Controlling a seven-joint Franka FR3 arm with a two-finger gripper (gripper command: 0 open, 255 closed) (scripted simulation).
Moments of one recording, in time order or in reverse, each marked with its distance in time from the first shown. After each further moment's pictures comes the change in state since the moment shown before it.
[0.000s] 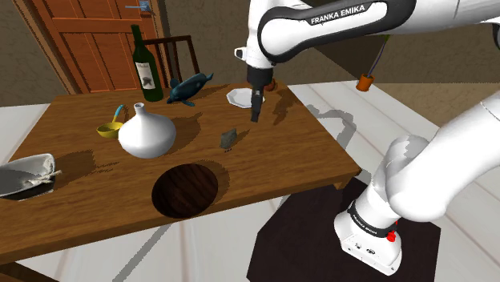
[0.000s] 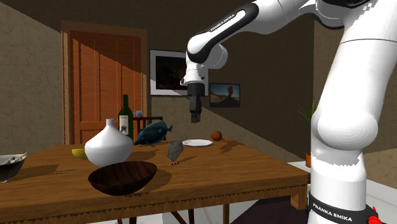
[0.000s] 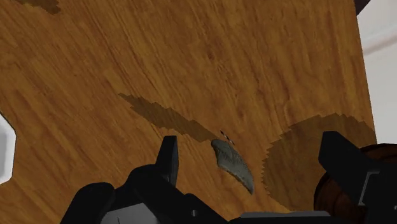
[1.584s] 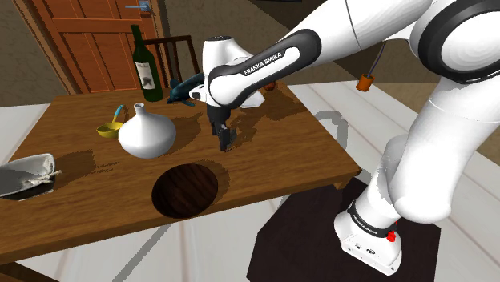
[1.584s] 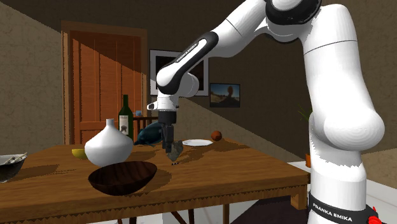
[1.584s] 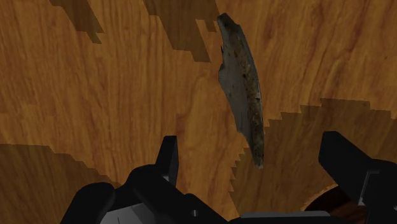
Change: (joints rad) arm 0.100 0.385 0.049 0.131 0.068 0.260 -0.404
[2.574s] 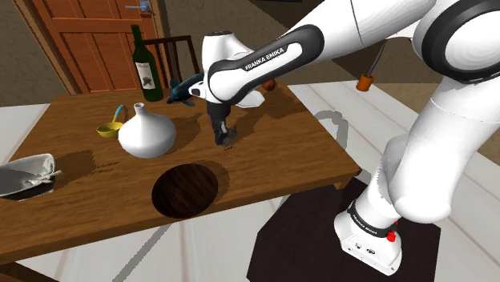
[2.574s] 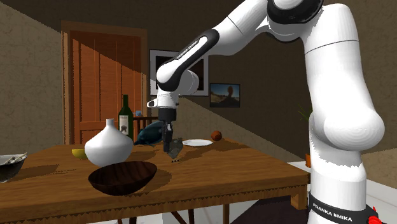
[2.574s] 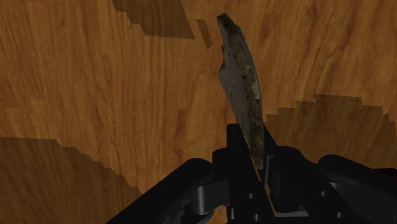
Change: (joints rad) arm -0.001 -0.013 -0.001 0.014 -0.002 -0.027 0.001
